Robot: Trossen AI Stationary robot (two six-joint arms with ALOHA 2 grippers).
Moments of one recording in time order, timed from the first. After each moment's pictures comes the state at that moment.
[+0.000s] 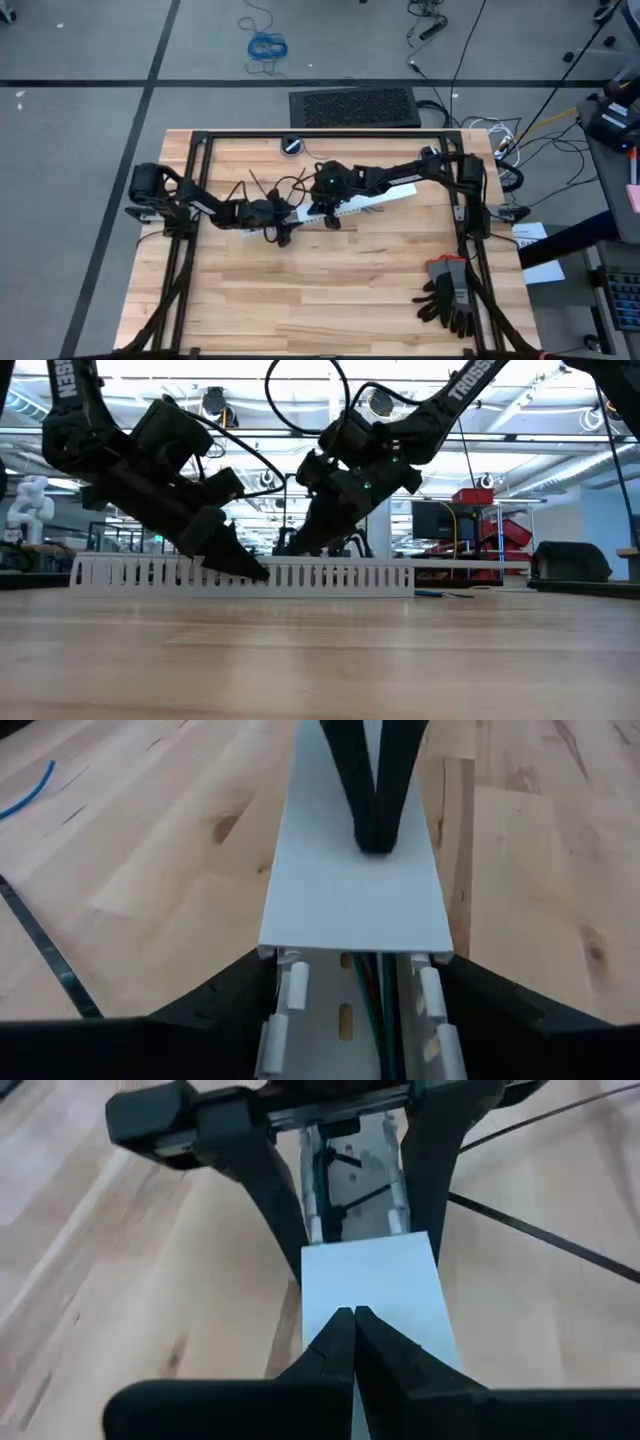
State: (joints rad) left arm 0.04 1.68 0.38 0.75 -0.18 -0.10; right arm -0.23 2.02 1.19 0.09 -0.42 -0.15
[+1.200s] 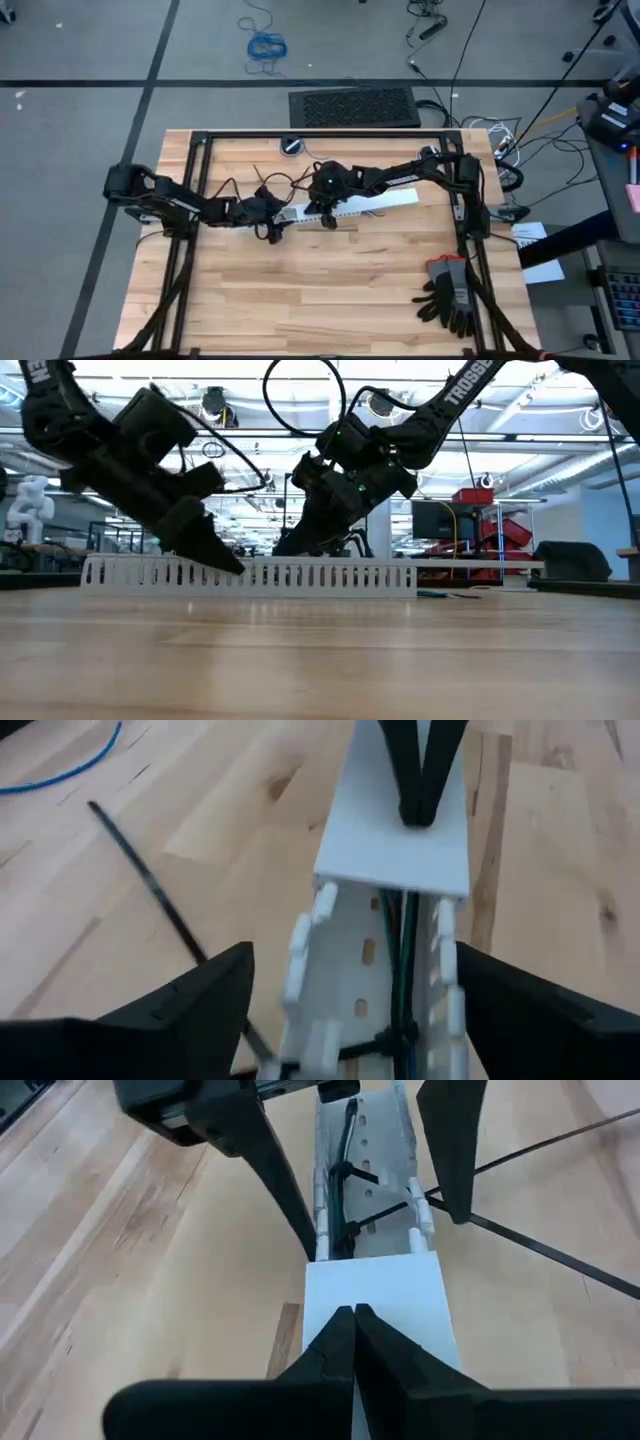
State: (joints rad) left arm 0.04 1.47 0.28 0.59 -0.23 -0.17; right arm -0.23 2.04 1.19 0.11 -0.42 -0.12
